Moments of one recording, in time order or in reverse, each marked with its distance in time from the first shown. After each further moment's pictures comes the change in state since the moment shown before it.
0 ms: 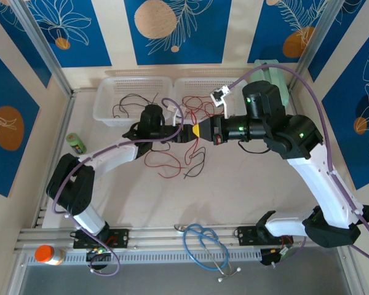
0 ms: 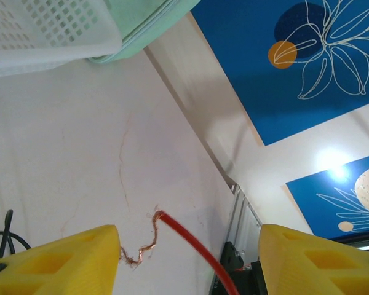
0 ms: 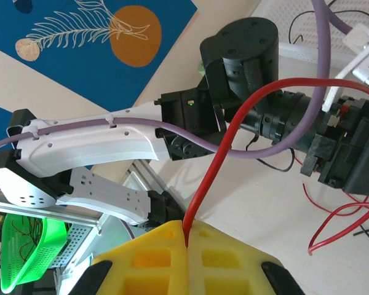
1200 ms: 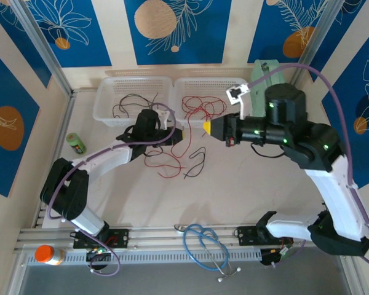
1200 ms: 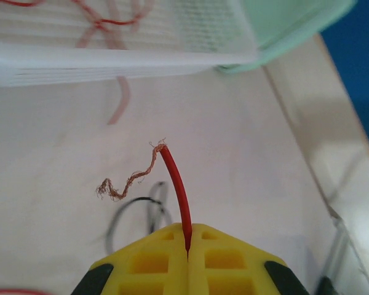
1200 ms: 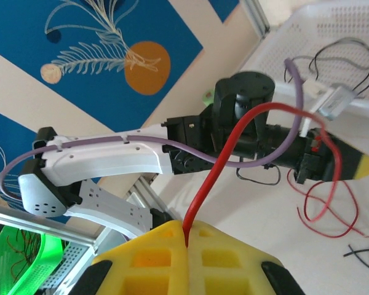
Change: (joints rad) left arm 0.066 -0.067 -0.077 -0.206 -0.333 0.122; right arm 0.003 -0.096 0.046 -0.008 0.073 -0.006
